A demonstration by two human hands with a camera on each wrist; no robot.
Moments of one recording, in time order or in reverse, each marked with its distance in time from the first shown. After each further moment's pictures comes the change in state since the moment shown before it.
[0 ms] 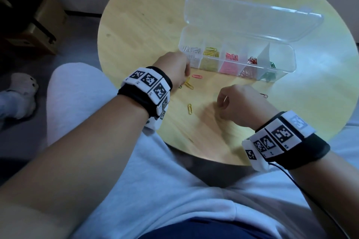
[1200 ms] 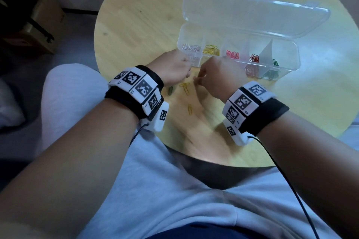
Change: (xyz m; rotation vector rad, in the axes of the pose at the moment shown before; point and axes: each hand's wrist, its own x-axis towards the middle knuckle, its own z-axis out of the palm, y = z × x) left_hand 0.002 -0.001 -0.007 -0.282 -0.051 0.018; right_hand 0.064 -0.035 0.000 -0.054 0.205 -0.036
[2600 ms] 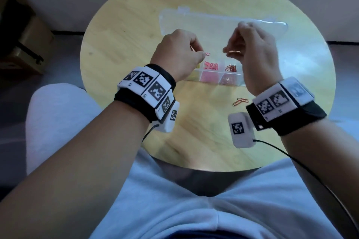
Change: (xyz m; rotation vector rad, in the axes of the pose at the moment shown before) left_hand 0.007 0.069 0.000 -0.095 0.373 0.138; right_hand -0.012 0.056 -0.072 1.291 0.455 0.034
